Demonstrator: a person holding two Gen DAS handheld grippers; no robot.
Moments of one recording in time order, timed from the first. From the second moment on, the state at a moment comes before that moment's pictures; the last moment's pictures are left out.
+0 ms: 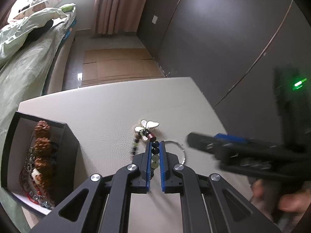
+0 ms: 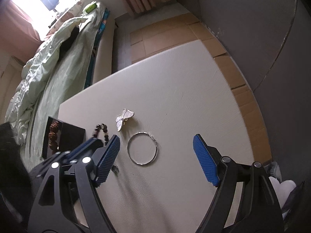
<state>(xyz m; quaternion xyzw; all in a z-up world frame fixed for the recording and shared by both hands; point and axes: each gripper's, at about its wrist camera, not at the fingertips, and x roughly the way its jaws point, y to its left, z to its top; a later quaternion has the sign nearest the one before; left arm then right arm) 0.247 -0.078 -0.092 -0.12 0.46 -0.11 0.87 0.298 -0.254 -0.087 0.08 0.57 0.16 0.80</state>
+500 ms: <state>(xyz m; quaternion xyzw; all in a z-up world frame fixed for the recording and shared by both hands) 0.222 -0.033 -0.050 -0.16 0.43 -0.10 0.88 0.288 -0.199 -0.121 -0.03 0.58 0.14 0.80</state>
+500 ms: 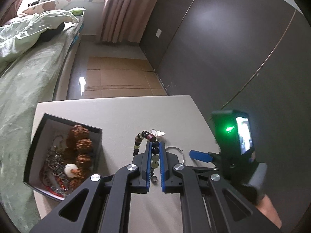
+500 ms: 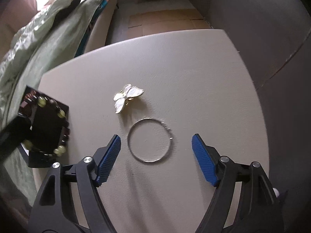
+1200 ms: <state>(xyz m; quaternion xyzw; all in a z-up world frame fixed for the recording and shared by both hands) 0.165 0.012 -0.004 -0.18 0.38 -0.08 0.90 0.273 -0.192 -0.093 -0.03 0.54 0.16 0.82</state>
